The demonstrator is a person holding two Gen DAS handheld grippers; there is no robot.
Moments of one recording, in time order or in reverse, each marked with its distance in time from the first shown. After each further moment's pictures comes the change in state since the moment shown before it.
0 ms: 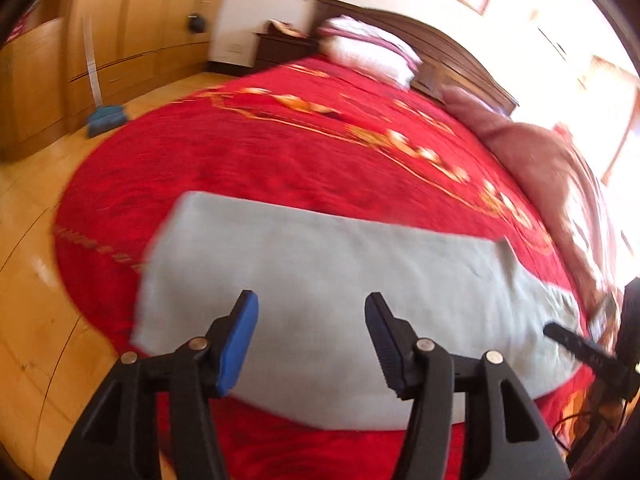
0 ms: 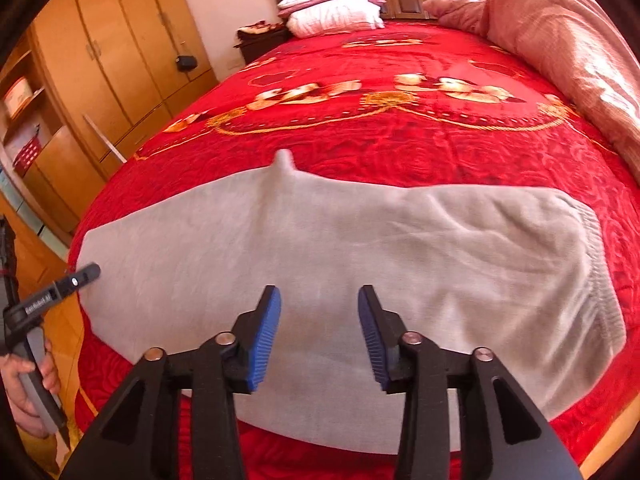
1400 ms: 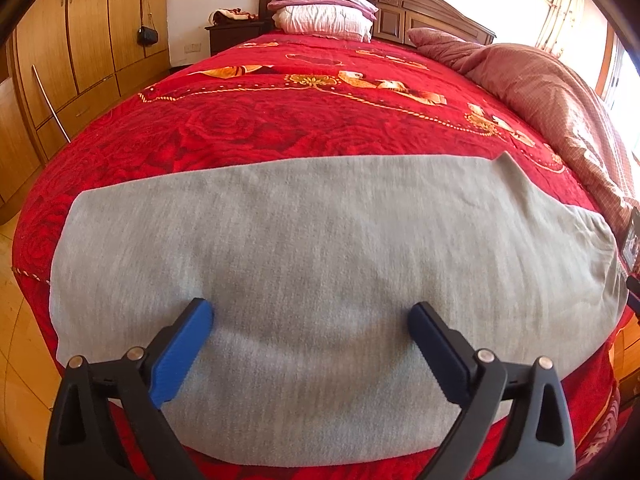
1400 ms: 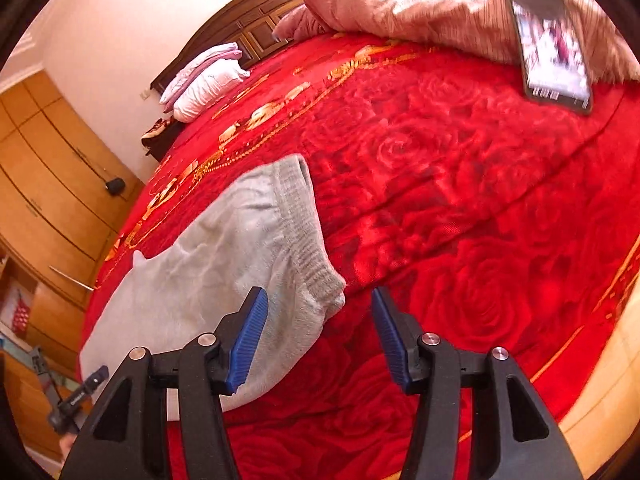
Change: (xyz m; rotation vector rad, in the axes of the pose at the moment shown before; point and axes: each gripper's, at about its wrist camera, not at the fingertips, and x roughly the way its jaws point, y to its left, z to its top) left arm 0.061 -0.061 -0.027 0.212 0.078 0.068; right arm -0.052 -0.185 -0.059 0.494 -0.150 -0.015
